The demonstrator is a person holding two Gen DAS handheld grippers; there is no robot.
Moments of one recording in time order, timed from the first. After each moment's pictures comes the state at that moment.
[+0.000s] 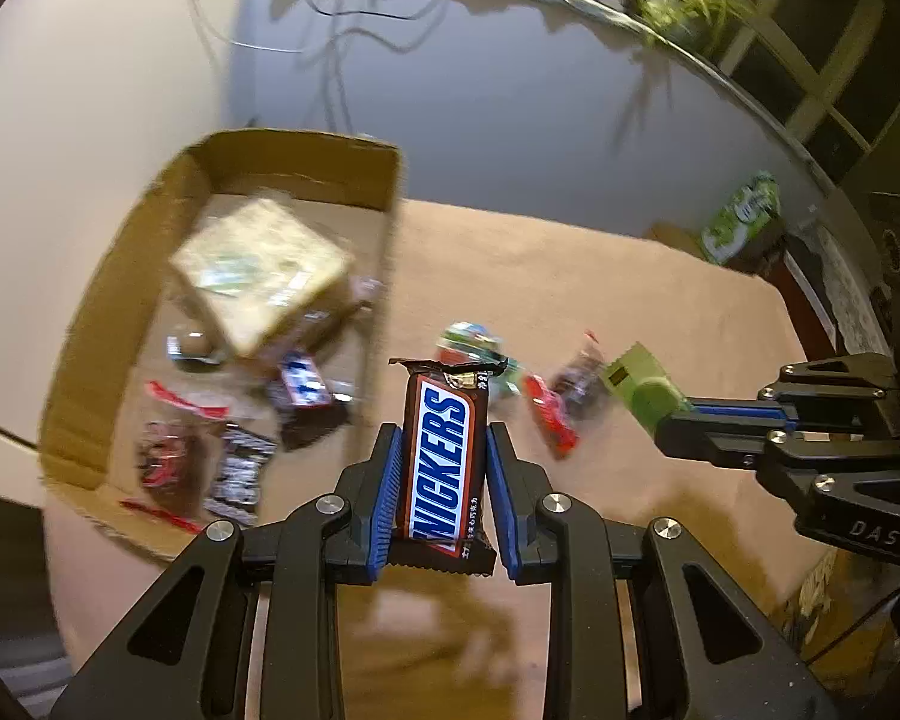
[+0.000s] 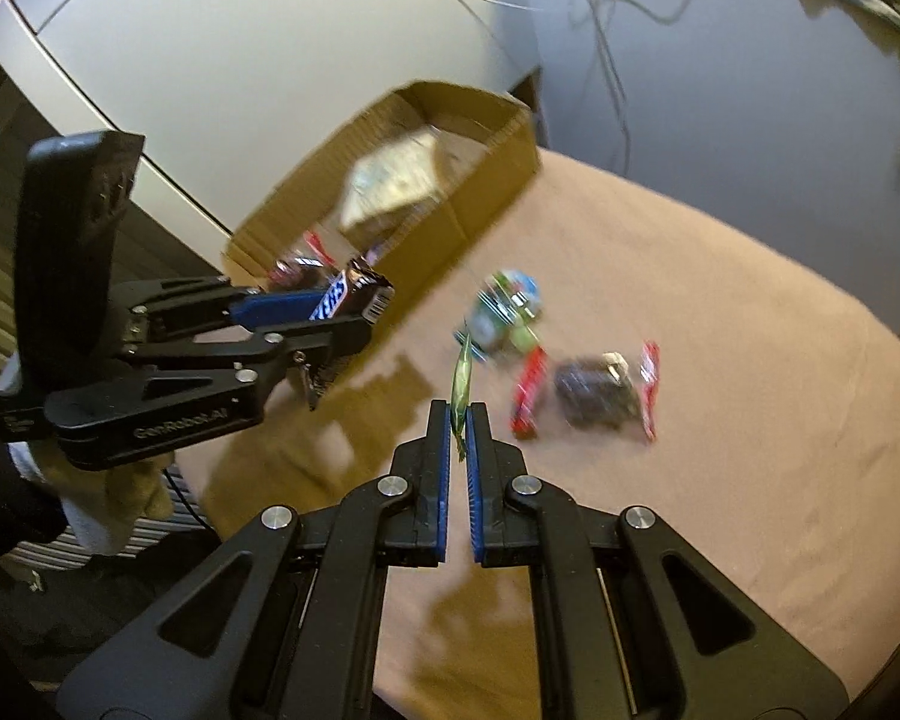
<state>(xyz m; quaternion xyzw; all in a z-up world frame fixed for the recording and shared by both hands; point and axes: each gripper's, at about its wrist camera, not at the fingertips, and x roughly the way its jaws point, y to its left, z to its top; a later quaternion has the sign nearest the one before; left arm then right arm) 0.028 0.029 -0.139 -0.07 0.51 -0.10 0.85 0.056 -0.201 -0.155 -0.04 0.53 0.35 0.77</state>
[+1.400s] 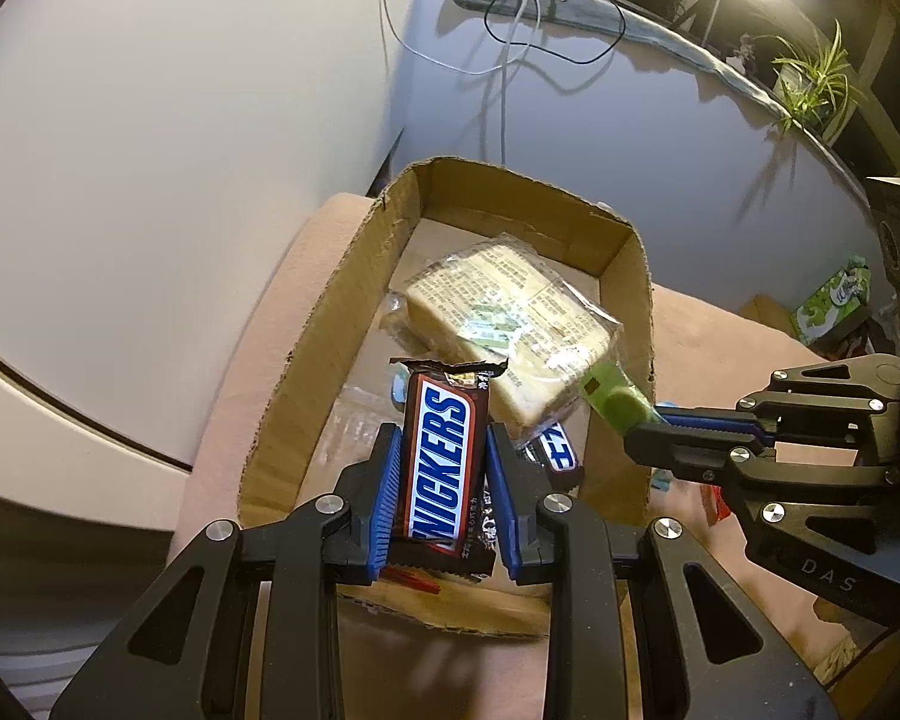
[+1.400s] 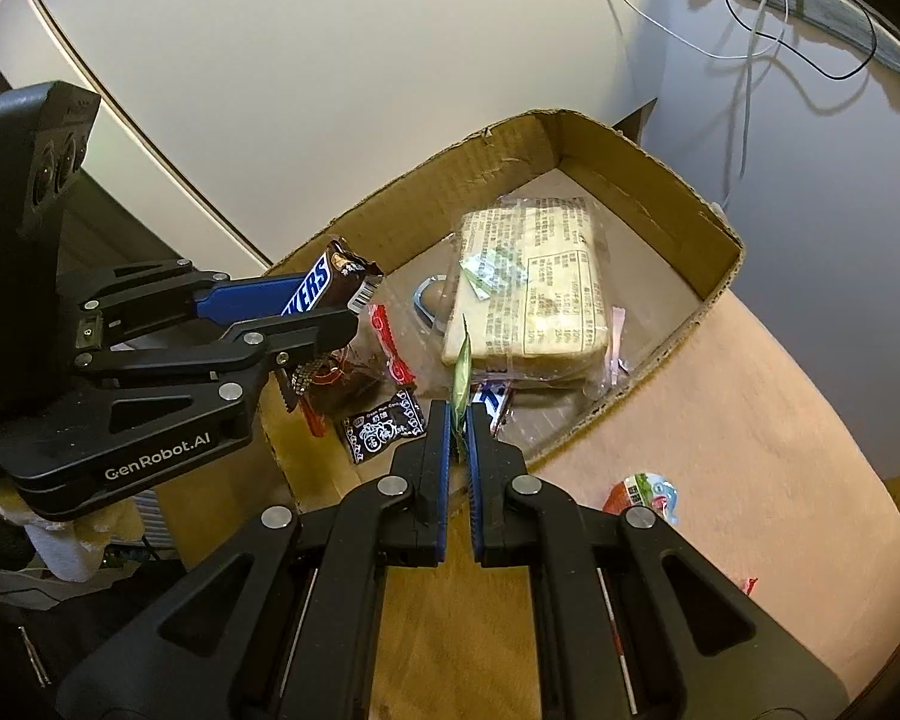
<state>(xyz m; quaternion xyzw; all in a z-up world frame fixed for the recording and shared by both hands) 0.047 0.119 -0.133 -0.09 0.50 0.01 0.86 0.101 -0.056 -0.169 -0.14 0.52 0.40 0.74</state>
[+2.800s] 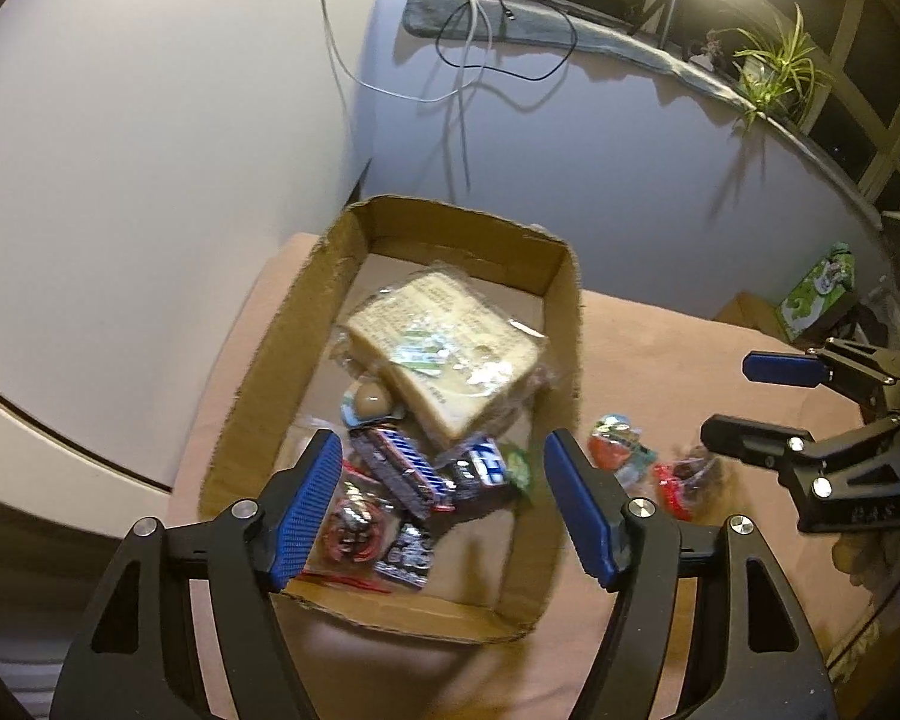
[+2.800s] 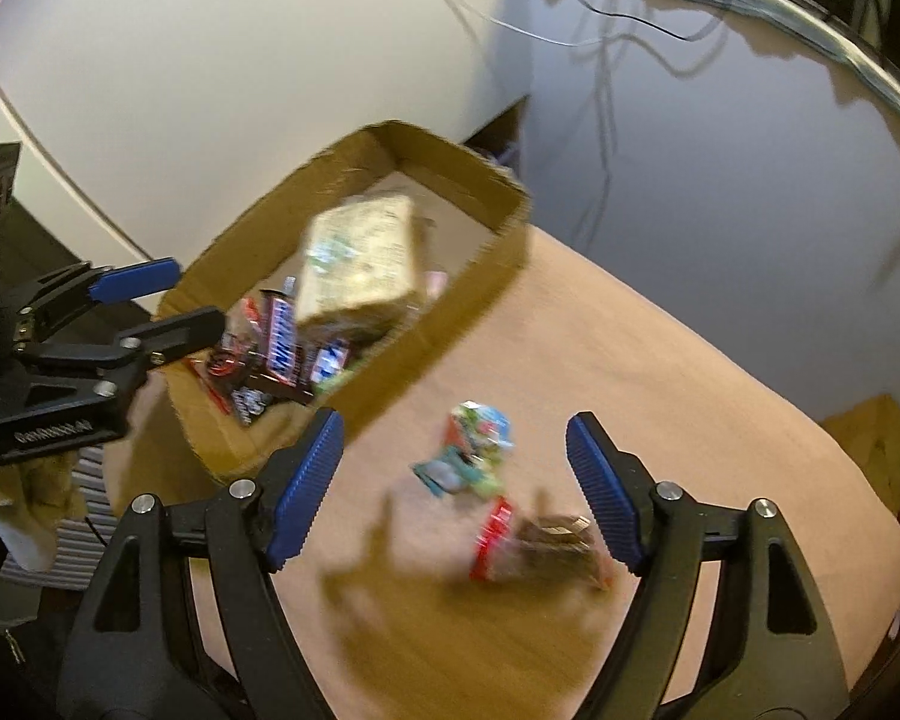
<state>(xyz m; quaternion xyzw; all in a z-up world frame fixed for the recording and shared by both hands) 0.041 0.081 -0.109 -0.07 0.49 -0.01 0.87 0.112 -0.153 -0.153 -0.12 0.52 0.30 0.79</state>
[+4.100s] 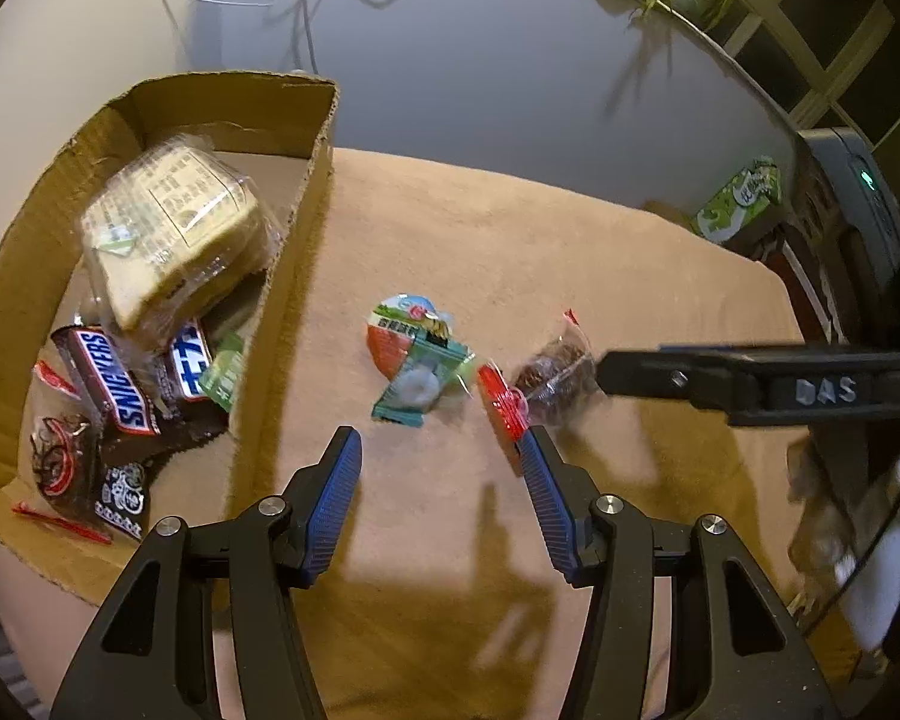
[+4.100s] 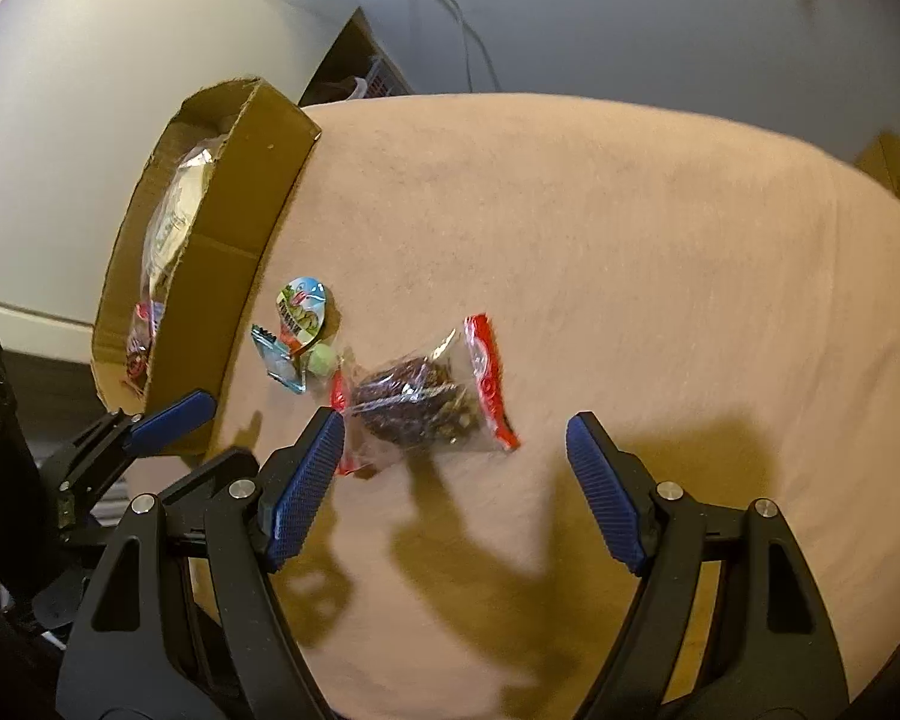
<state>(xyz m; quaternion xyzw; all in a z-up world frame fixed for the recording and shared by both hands) 0.037 -0.027 -0.161 -0.09 0.55 -0.12 0.82 0.120 -0.265 -0.228 0.07 0.64 0.20 0.74</state>
